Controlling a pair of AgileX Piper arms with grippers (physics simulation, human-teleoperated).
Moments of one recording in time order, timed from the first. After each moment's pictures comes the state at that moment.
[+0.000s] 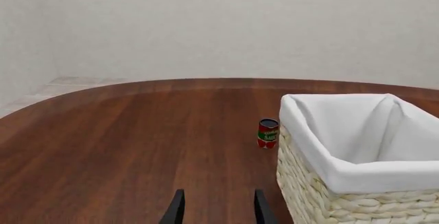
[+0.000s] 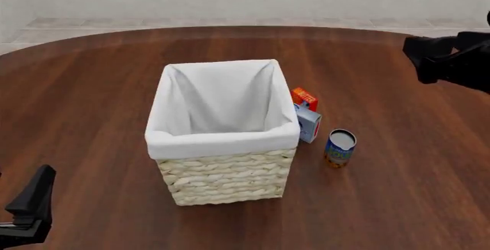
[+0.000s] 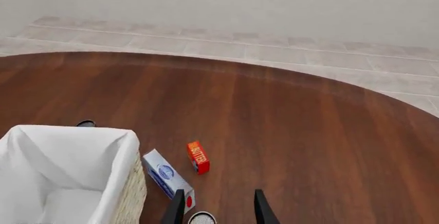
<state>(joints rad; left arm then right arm) 0.01 0.01 0.00 0.00 -0.03 0.13 0.86 -0.81 0.23 -0.03</state>
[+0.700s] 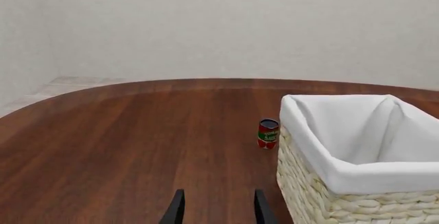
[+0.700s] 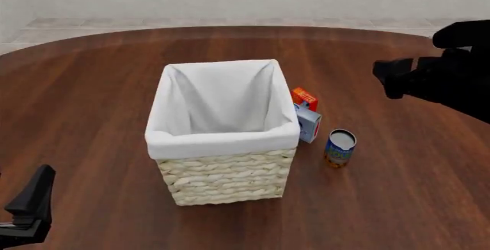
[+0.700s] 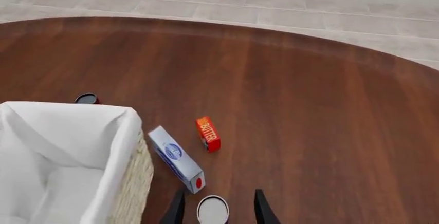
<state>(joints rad) 0.01 0.01 0.00 0.00 -0.04 0.17 1.00 -0.78 0.20 0.00</state>
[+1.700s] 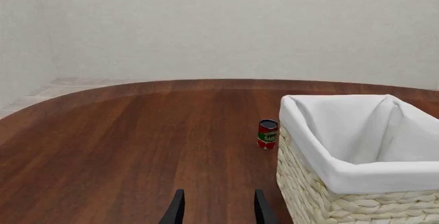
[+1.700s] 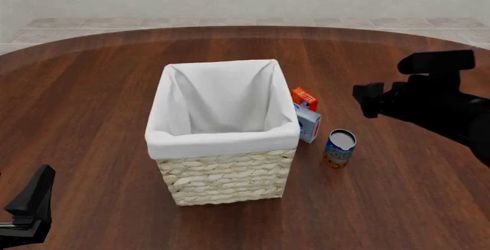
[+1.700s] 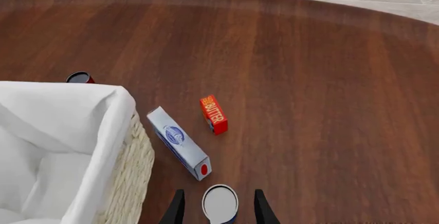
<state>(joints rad) 0.00 0.01 0.00 0.00 -0.03 0.19 1.13 -0.69 0.07 0.04</state>
